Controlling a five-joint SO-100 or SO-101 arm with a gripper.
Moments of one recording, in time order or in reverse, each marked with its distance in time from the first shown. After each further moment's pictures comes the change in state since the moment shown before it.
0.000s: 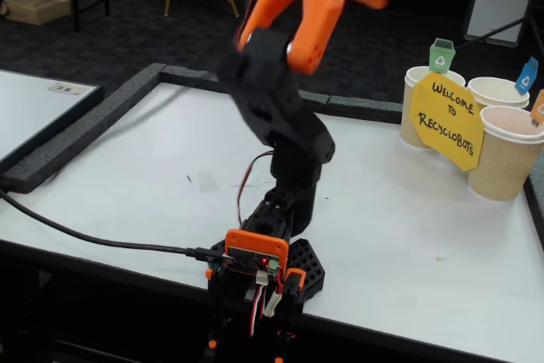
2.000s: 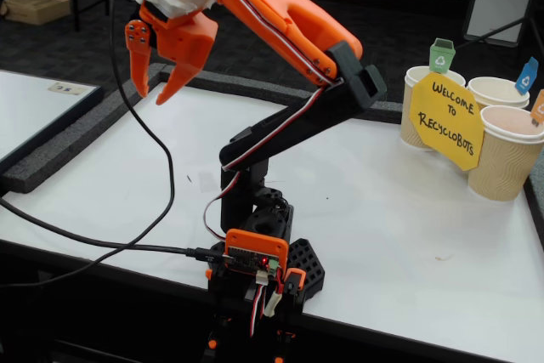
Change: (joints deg) arm -86.0 2.6 23.4 7.9 0.0
